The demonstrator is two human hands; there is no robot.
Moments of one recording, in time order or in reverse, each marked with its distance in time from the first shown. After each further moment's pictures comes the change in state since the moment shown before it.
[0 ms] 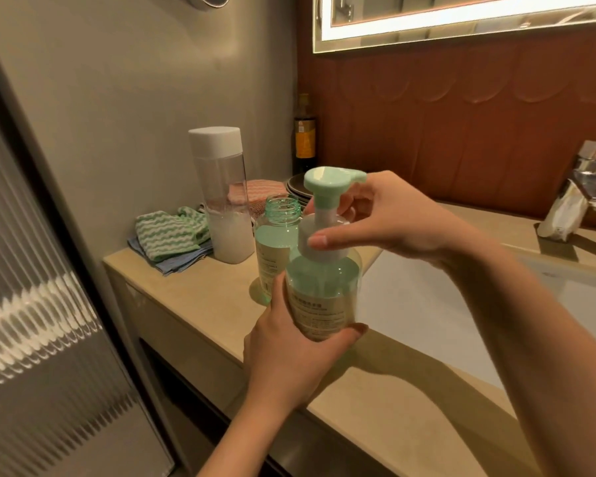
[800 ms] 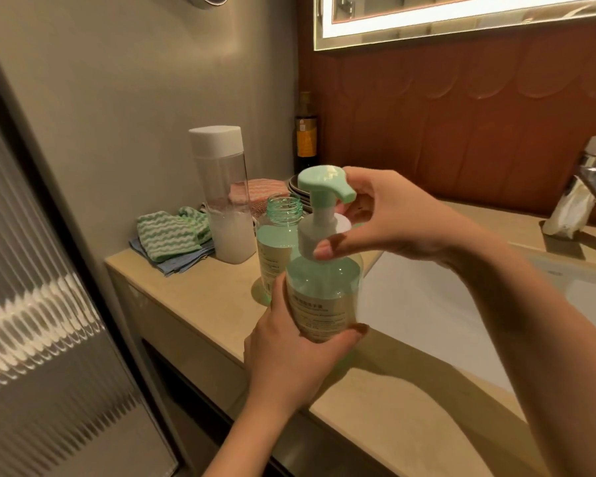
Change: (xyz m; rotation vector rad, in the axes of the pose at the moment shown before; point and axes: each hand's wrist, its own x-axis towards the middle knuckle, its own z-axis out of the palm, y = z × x) left_hand 0.000 0.000 -0.001 -0.008 -0.008 -0.027; right_hand 0.002 0.002 -0.001 -0.122 0.007 0.058
